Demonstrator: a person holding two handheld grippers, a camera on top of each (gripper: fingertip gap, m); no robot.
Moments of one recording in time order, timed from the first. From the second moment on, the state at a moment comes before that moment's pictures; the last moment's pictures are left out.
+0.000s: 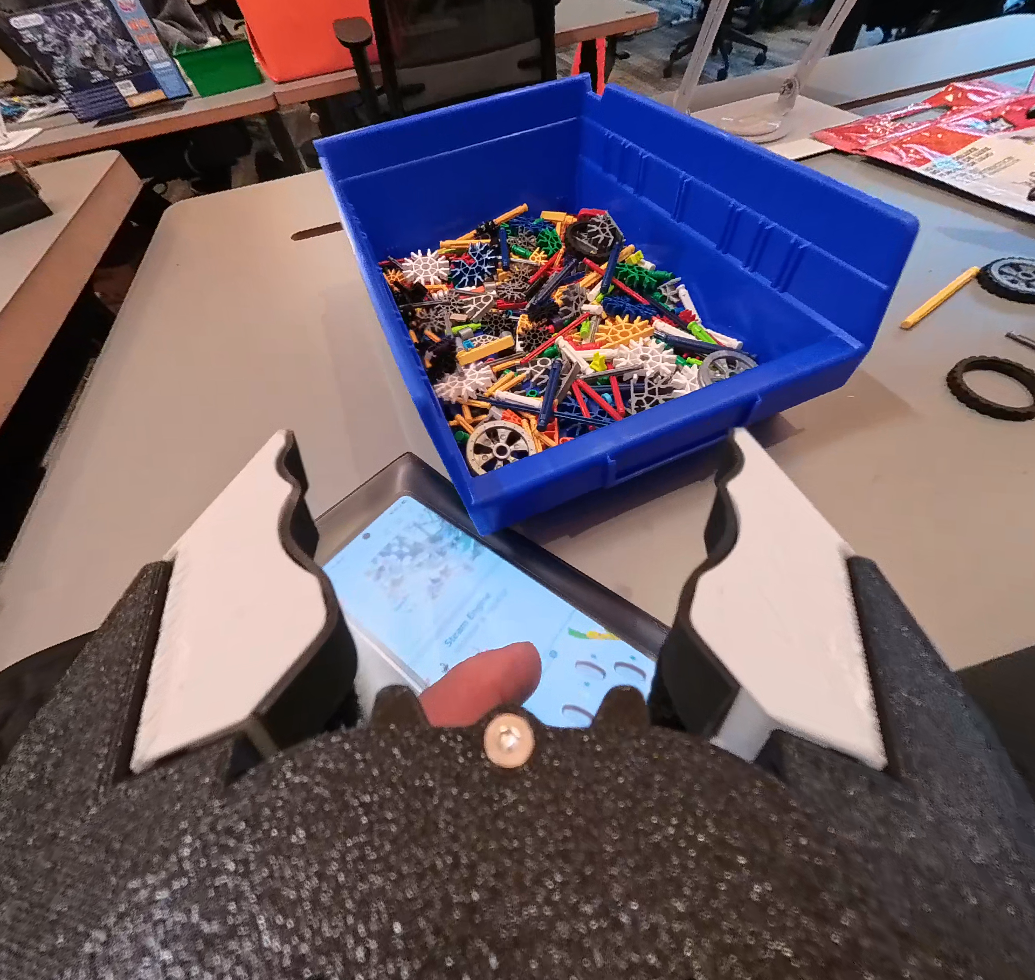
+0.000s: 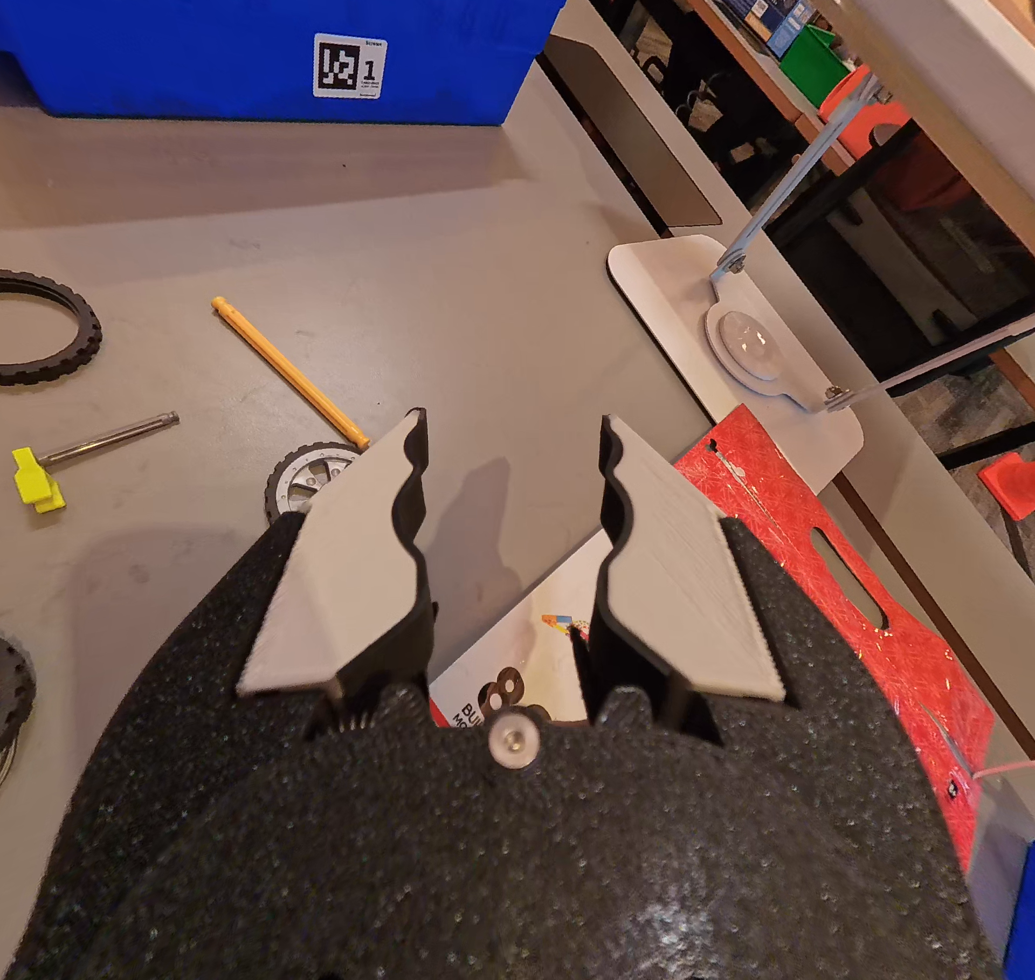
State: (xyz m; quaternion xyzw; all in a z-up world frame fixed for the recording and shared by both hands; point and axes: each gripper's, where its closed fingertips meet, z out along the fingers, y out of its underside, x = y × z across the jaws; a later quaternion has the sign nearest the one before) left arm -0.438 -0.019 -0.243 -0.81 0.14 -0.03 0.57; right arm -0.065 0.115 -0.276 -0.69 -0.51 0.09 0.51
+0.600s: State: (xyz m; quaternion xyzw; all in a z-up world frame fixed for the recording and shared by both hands) left arm -0.419 -0.043 -0.288 -0.86 0.23 -0.01 0.46; right arm -0.061 0.119 -0.289 -0.70 -0.51 0.08 0.49
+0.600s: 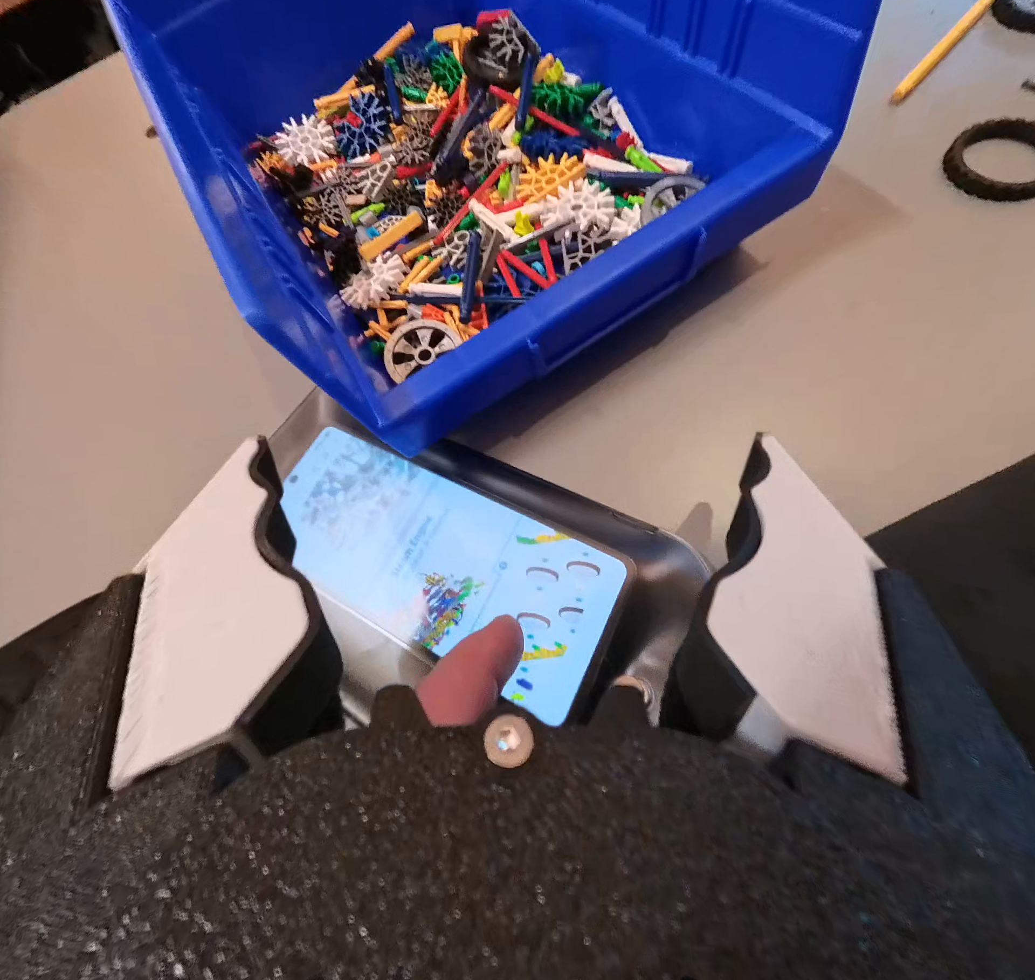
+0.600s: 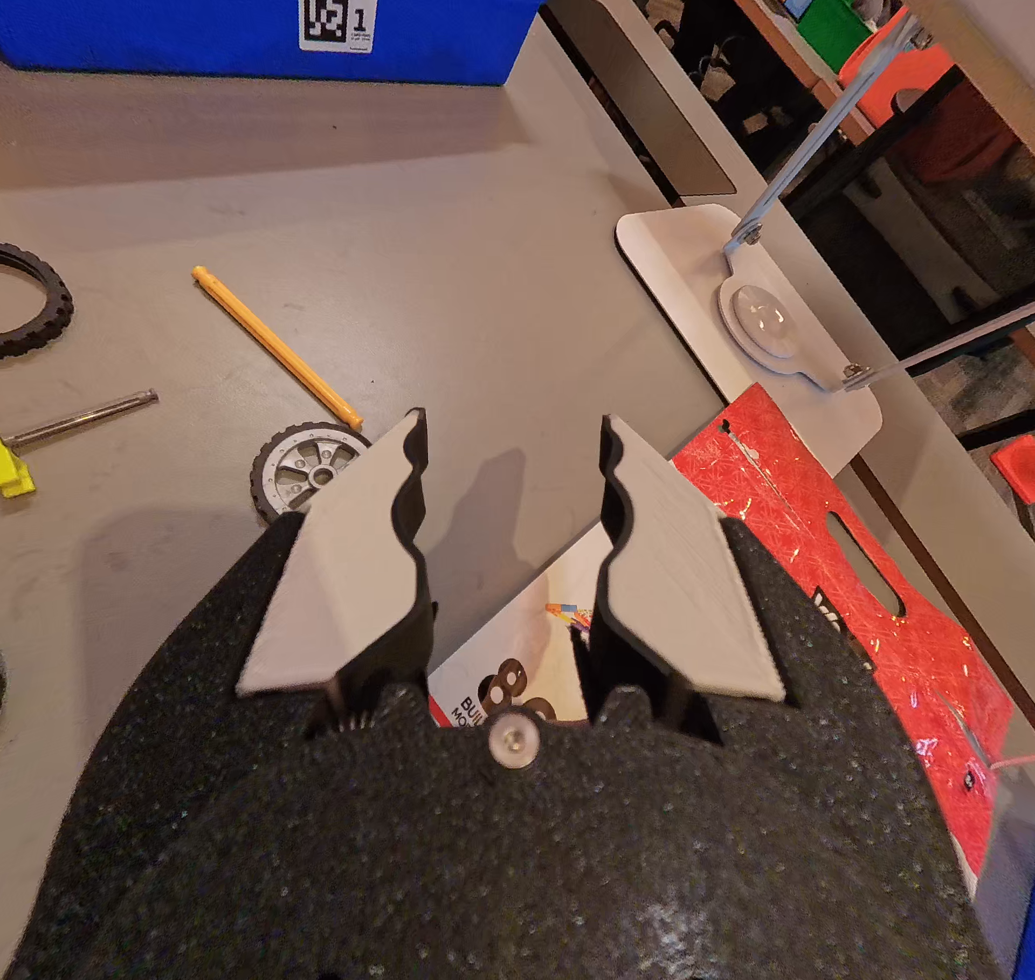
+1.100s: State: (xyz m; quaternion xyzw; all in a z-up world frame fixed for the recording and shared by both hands) left arm -0.425 -0.048 -0.296 -0.86 0.24 -0.02 0.45; right arm -0.057 0.123 -0.302 -0.71 -0.52 0.07 0.48
